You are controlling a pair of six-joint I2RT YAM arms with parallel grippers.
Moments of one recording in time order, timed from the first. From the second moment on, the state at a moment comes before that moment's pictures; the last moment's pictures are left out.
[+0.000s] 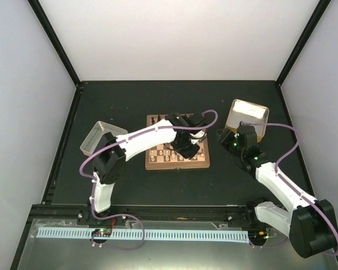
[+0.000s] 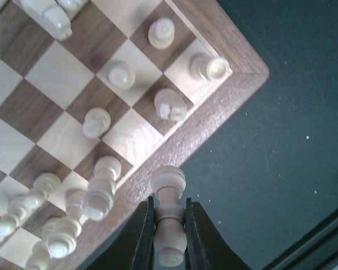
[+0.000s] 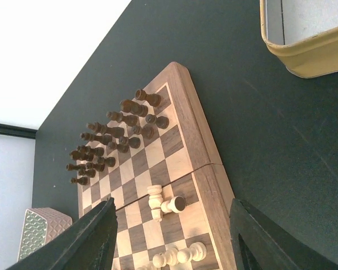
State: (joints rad) left arm -0.94 1.96 1.69 -1.08 0.11 -0.25; right arm 0.32 1.04 0.53 -0.06 -0.09 0.94
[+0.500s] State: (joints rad) left arm -0.96 2.10 1.78 -1.15 0.01 -0.22; right arm 0.32 1.04 0.52 -0.06 -0.08 0.94
